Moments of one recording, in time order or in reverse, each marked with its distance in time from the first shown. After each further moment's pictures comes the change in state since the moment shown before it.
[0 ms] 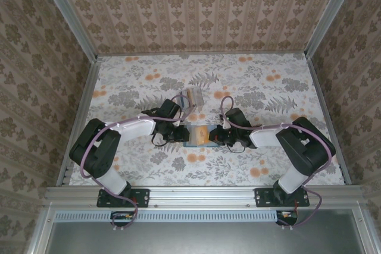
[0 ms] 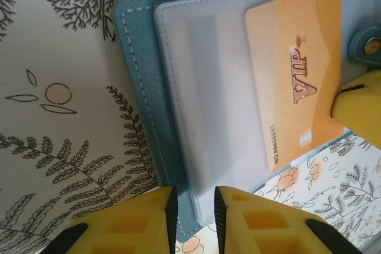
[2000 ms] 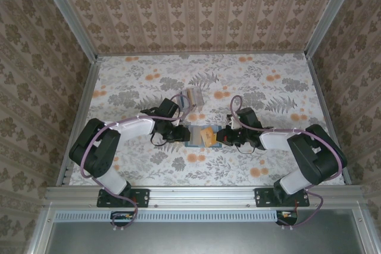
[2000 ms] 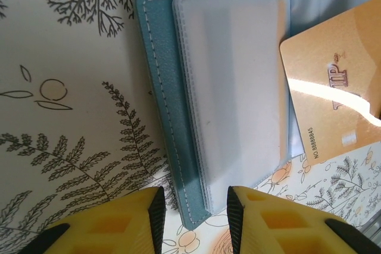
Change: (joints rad) left arm 0.018 0.002 0.000 -0.006 0.042 0.011; right arm -0.123 -0.118 -0.079 -0.045 -0.151 -0.106
